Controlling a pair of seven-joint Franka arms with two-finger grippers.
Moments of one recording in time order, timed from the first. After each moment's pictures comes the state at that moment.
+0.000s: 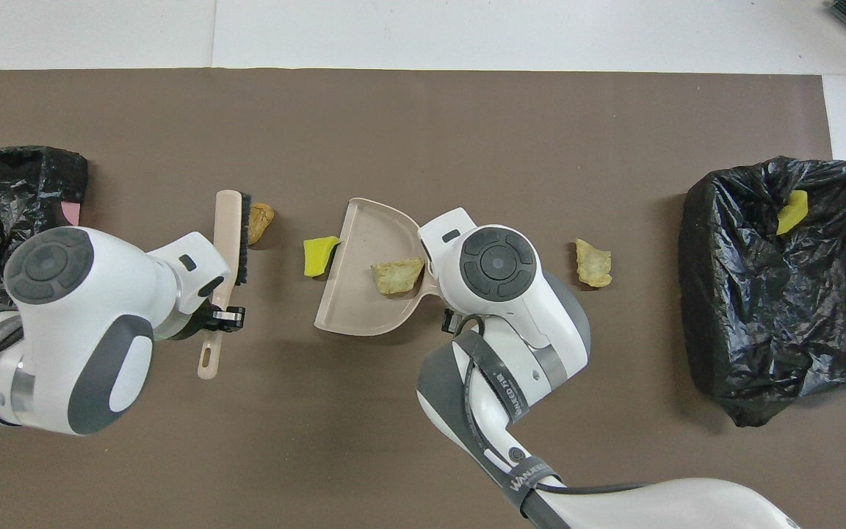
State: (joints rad) left arm -0.30 -0.05 0.05 -2.19 -0.04 2.07 -0.08; right arm 0.50 0.32 0.06 -1.86 -0.02 2.22 -0.70
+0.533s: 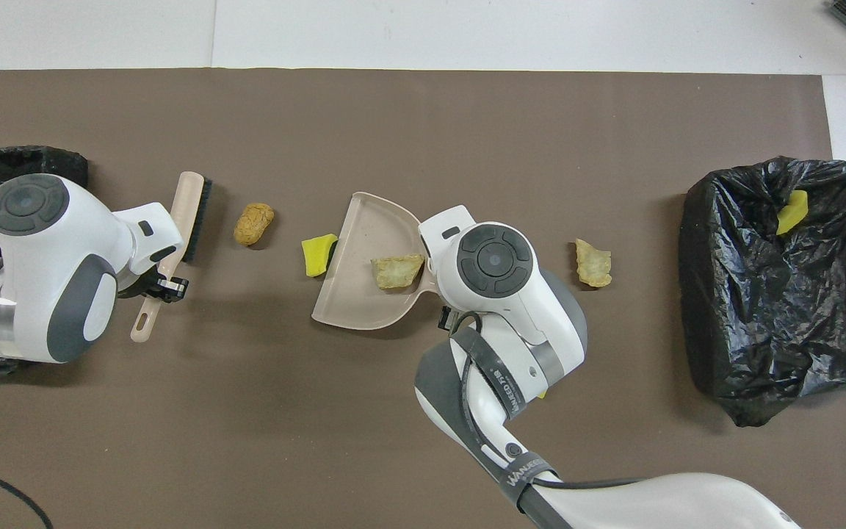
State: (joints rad) left arm -0.17 0.16 0.05 -2.07 0.12 2.07 0.12; right arm 0.50 0.33 0.06 -1.85 -0.02 2.22 -0.66
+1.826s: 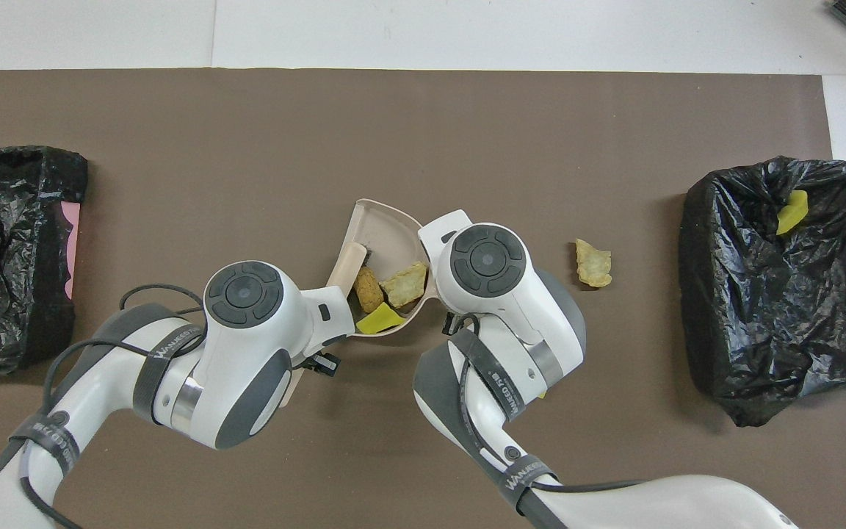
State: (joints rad) left arm -0.55 0.06 0.02 -2.19 -0.06 2.06 -0.01; right arm 0.50 0.32 0.06 -1.85 -0.05 2.17 -0.66
